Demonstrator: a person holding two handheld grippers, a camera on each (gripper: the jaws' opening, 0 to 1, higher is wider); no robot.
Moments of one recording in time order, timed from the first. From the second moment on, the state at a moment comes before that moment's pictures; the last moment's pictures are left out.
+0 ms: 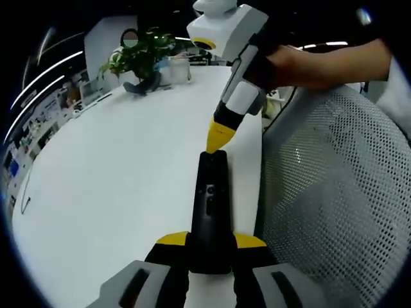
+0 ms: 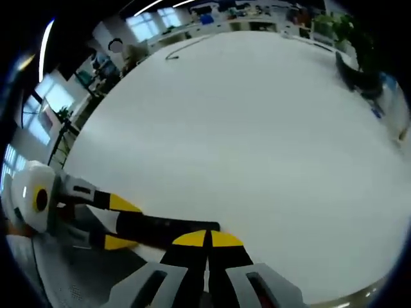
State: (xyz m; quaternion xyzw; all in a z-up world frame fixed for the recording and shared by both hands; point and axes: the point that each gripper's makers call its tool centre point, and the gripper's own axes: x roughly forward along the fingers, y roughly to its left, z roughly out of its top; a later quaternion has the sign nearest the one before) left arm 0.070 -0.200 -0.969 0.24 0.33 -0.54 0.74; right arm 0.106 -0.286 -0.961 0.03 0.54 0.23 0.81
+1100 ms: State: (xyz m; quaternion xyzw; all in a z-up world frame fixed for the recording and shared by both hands) left arm 0.070 -0.206 -0.968 0.24 0.32 -0.55 0.73; right arm 0.105 -0.286 -0.953 0.11 0.53 0.23 0.80
